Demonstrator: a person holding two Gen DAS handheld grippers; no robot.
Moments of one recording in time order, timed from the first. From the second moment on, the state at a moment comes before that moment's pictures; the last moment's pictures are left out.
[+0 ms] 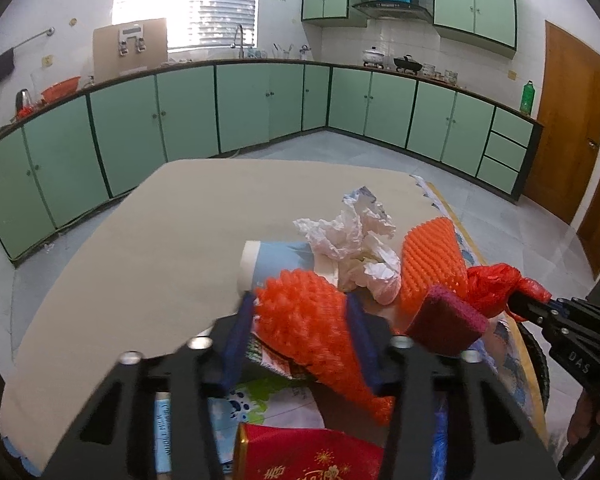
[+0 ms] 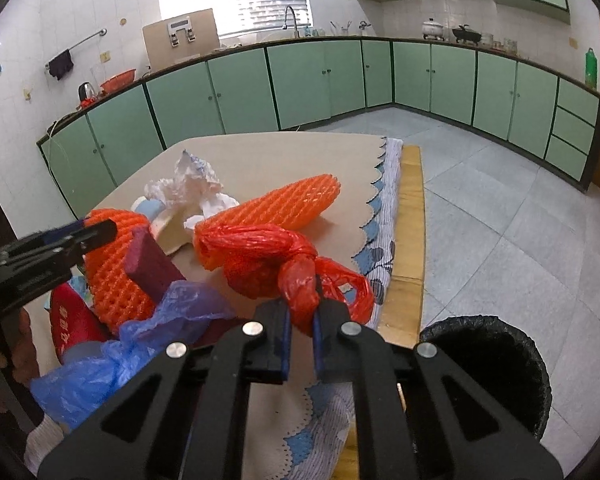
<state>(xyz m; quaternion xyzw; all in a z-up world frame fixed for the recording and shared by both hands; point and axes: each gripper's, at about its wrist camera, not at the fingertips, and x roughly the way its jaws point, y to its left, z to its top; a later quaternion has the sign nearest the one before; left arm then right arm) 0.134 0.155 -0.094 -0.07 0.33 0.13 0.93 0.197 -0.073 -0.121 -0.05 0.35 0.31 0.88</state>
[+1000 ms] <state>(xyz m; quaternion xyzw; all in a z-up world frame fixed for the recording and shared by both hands) 0.098 0.100 0.007 -0.06 0.19 0.06 0.98 0.152 -0.149 -0.027 0.00 0.25 0.27 0.93</state>
